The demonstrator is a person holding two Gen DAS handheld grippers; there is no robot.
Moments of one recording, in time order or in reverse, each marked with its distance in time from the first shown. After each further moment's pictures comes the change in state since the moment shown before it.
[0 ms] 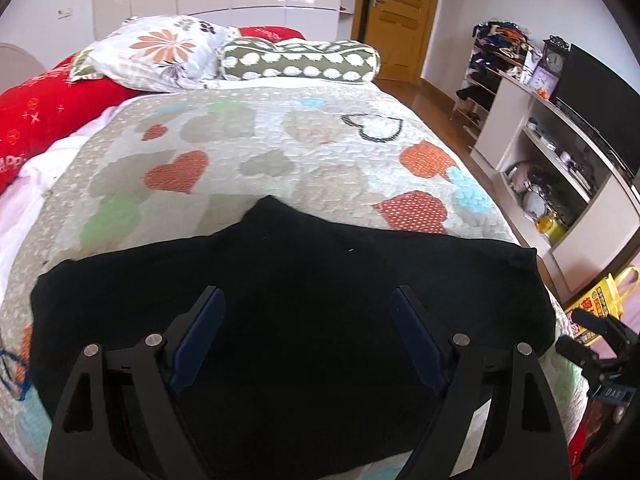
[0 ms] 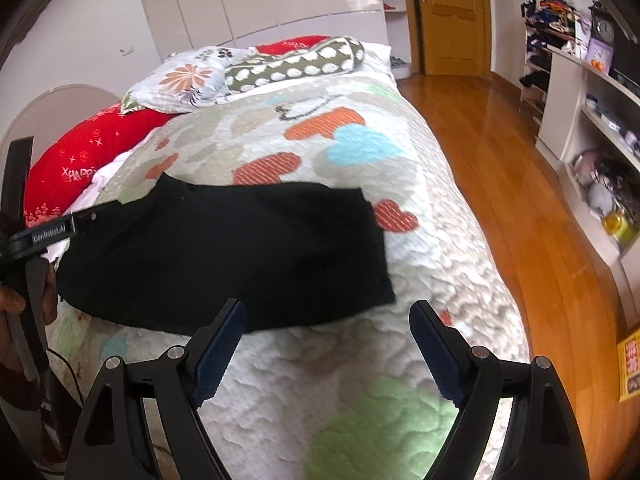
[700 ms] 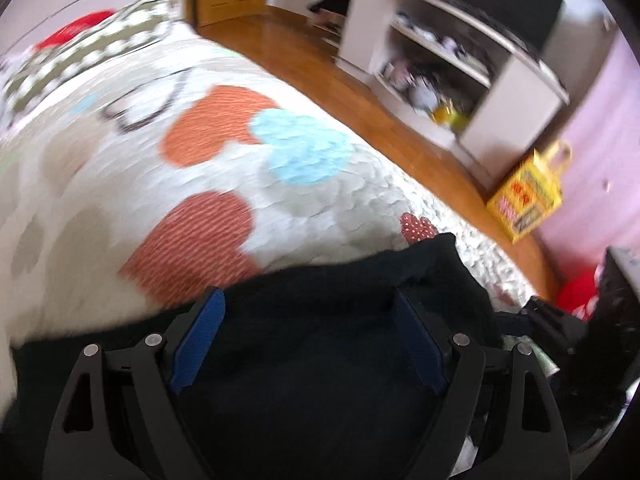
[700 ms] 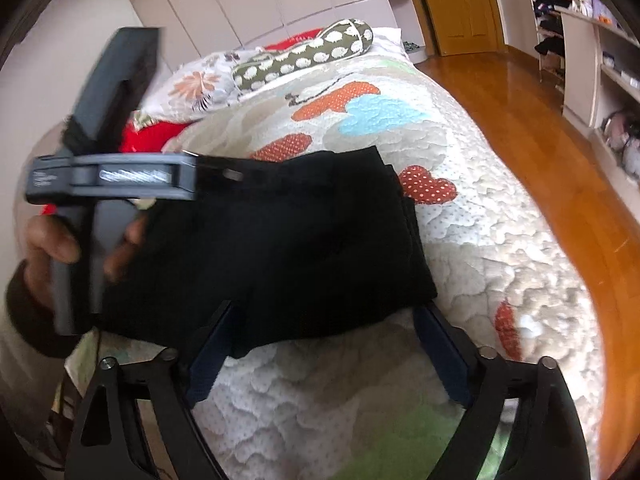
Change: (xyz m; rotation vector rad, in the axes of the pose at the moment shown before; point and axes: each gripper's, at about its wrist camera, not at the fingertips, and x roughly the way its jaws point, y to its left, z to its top) left arm 0.104 -0.155 0.039 0.444 0.251 -0.351; right arm 0.044 -0.013 -0.015 0.101 -0.010 0.181
